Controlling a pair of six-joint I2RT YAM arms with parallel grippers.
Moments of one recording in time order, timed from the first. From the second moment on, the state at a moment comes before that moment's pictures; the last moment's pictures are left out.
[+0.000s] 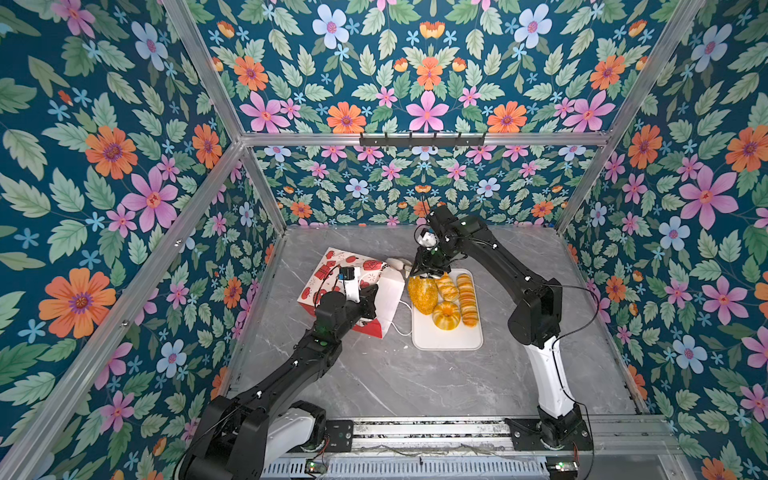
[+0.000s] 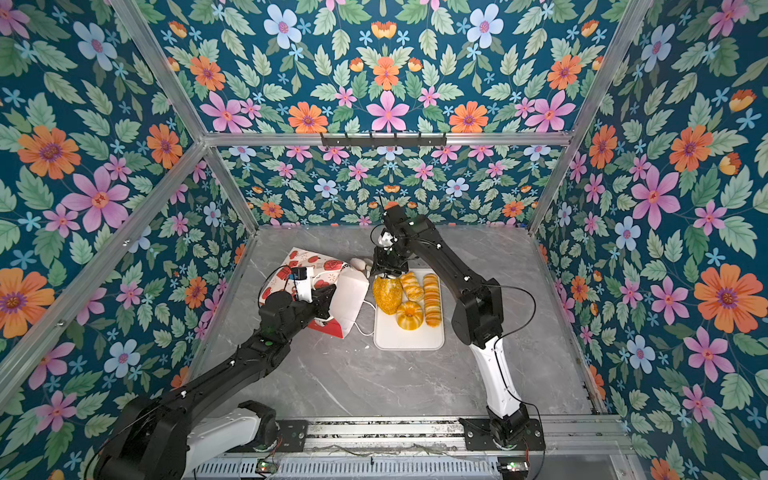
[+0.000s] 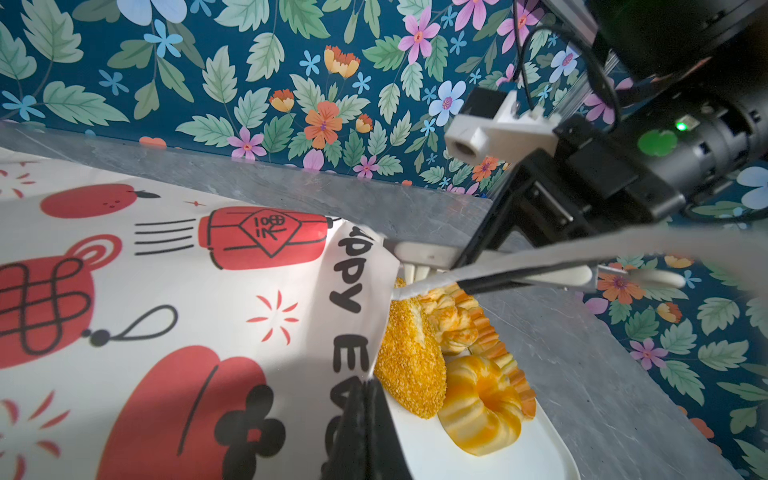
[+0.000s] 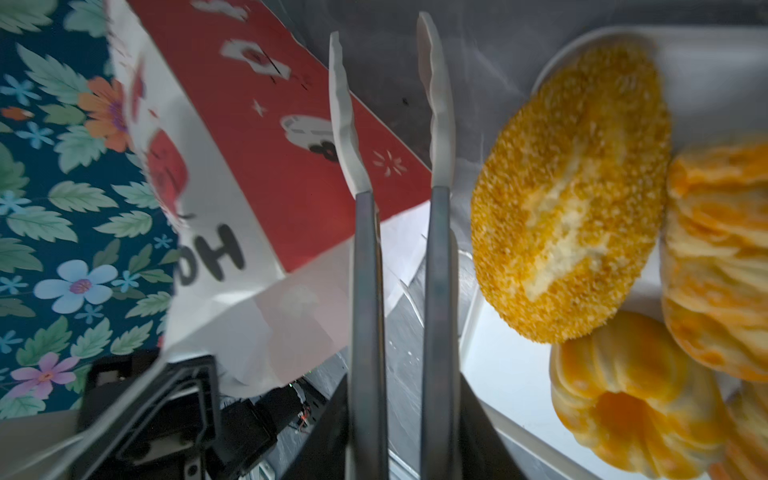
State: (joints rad) left arm -0.41 1.10 0.45 0.44 0.17 -0.38; right arm 0.55 2.24 2.30 -1.19 -0.46 0.52
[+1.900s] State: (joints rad) left arm -0.41 0.96 0.67 -0.23 0.08 -0.16; right arm 0.86 1.94 1.47 -0.37 -0.44 0.37
